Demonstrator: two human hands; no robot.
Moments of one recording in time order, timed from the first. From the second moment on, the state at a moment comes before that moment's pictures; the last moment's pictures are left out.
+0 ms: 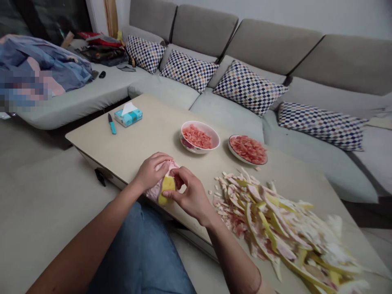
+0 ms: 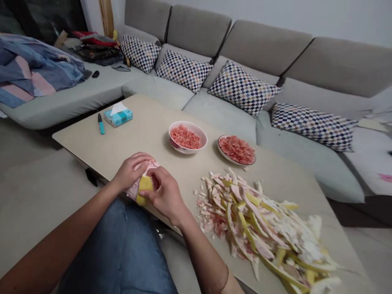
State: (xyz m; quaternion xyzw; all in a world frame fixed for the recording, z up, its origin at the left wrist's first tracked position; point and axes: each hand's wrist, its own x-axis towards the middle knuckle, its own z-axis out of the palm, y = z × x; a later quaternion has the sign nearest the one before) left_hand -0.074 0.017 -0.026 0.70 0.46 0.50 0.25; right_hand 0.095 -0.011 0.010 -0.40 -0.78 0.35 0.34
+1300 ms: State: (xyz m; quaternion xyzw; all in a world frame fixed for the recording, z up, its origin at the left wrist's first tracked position) left_hand -0.071 0.019 -0.025 0.68 0.49 0.49 0.22; right_hand 0.113 -0.006 -0.017 -0.23 -0.89 0.21 0.32
